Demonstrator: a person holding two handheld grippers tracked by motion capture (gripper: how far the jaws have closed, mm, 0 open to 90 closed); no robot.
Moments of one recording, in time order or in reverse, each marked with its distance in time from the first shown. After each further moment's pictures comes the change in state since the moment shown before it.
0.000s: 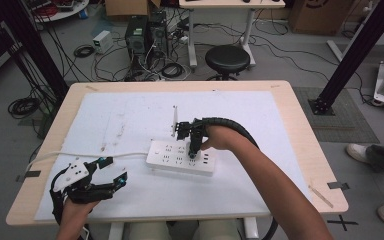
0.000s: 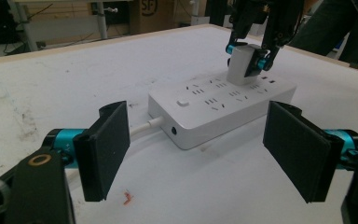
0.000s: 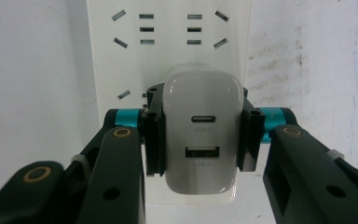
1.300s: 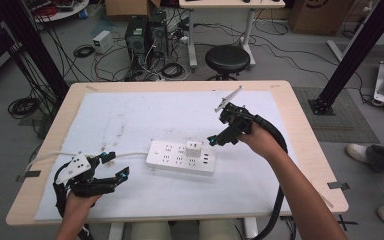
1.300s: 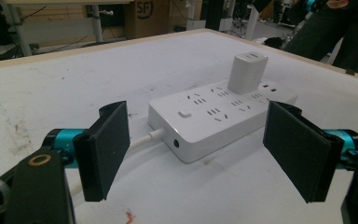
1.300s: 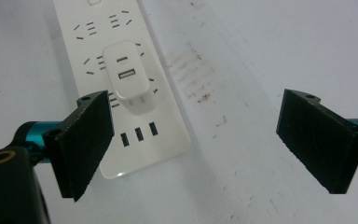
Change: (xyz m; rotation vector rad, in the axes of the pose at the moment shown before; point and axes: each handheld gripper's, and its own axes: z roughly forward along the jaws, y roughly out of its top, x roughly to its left) left arm 0.007 0.007 0.011 -0.017 -0.026 -0.006; right arm -0.001 -0.123 -0.053 -0.523 -0.098 0.391
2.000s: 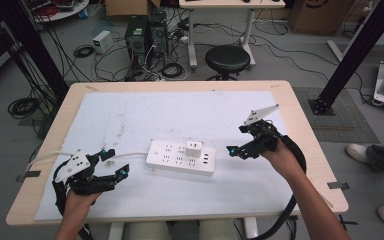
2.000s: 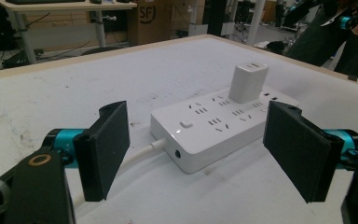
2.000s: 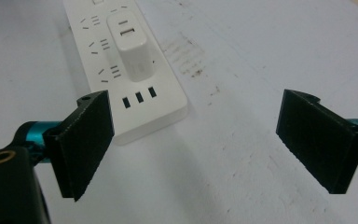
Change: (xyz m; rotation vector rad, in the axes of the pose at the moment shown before) left arm -0.003 0.009 0.000 -0.013 0.012 0.010; right arm 0.004 -0.073 -0.024 -0.172 -0.024 0.063
